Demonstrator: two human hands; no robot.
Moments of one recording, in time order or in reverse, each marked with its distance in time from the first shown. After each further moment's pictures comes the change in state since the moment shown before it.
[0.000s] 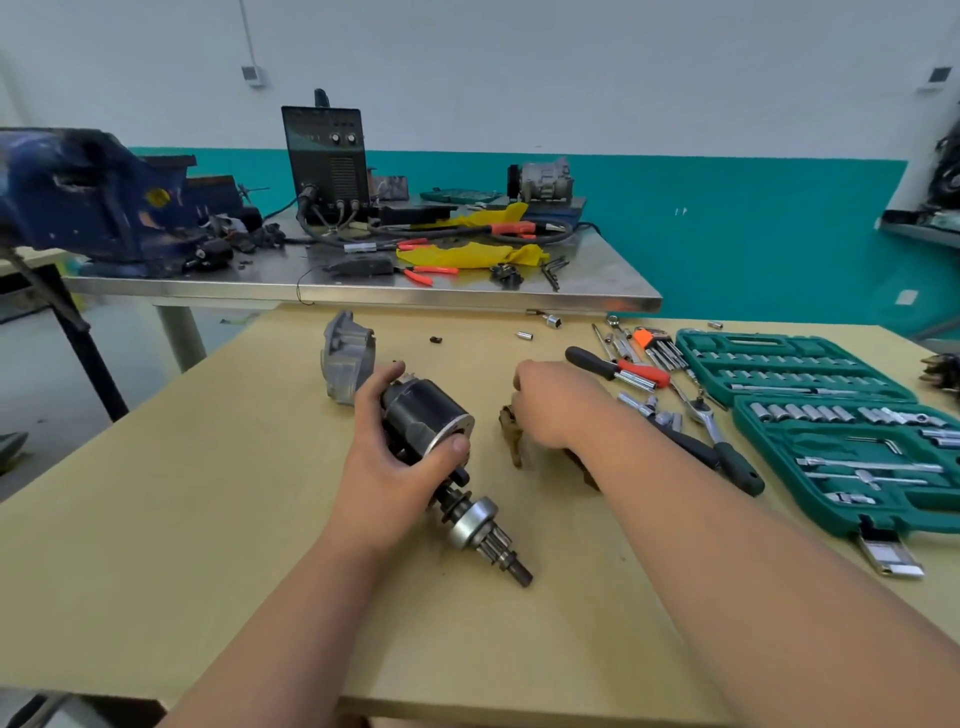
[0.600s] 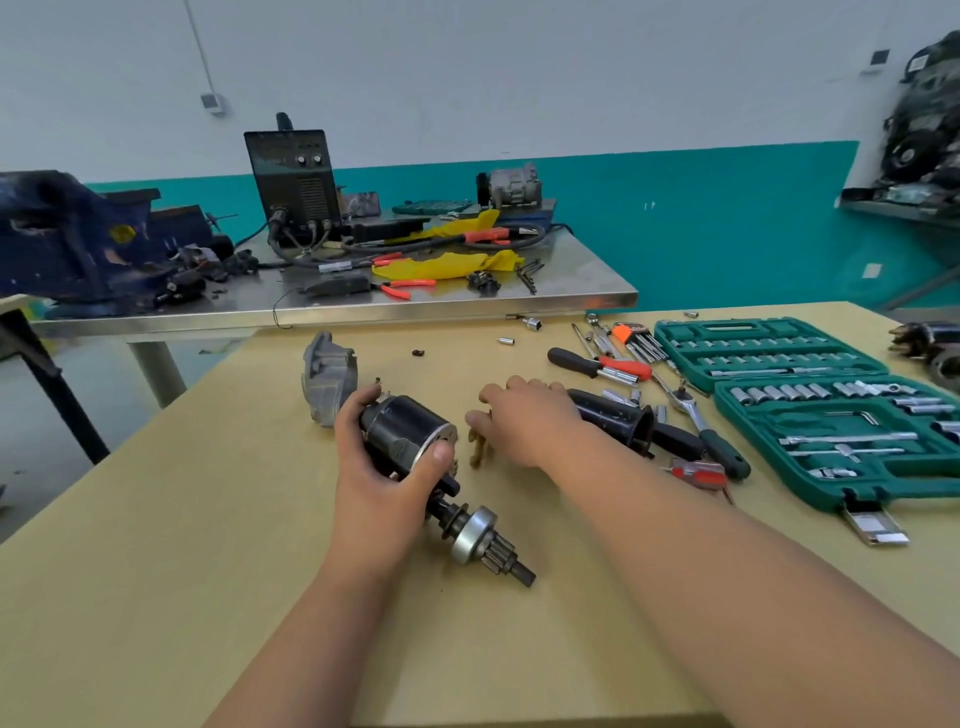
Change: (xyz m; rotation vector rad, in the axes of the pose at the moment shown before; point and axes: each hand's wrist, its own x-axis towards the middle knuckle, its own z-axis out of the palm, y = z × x) left_hand -0.002 0.000 0.009 0.004 0.077 0.026; right_hand 0.011 -0.006 0.029 -0.026 0.008 -0.007
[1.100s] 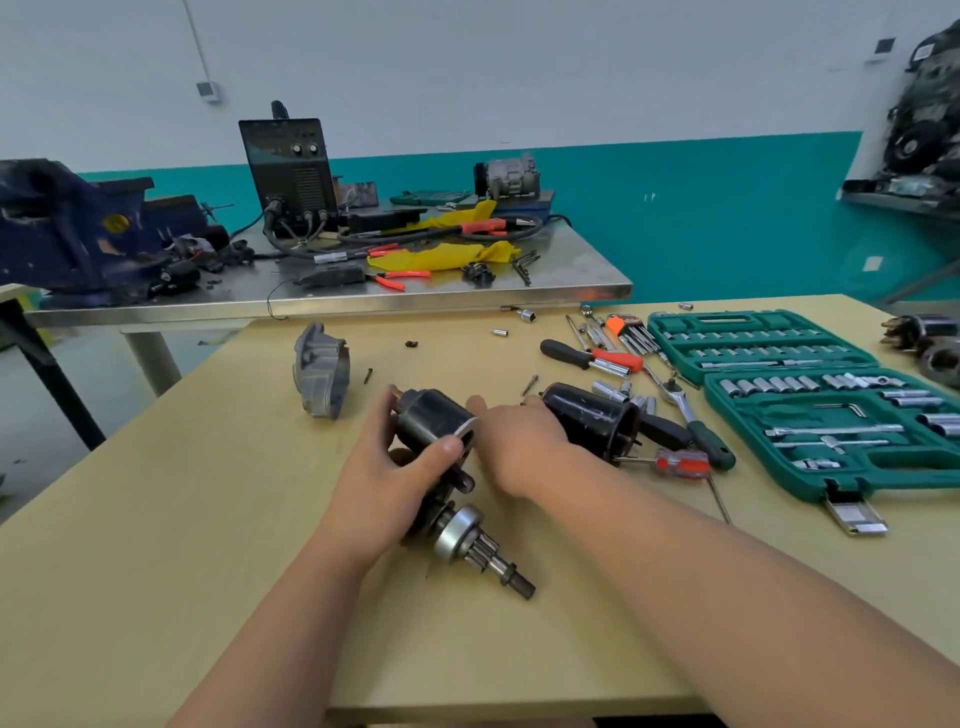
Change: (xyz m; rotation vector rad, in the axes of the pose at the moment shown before) left_hand 0.008 -0.002 -0.002 0.083 -0.225 -0.239; right_hand -0.036 -0.011 0.005 -0.044 0.016 -0.133
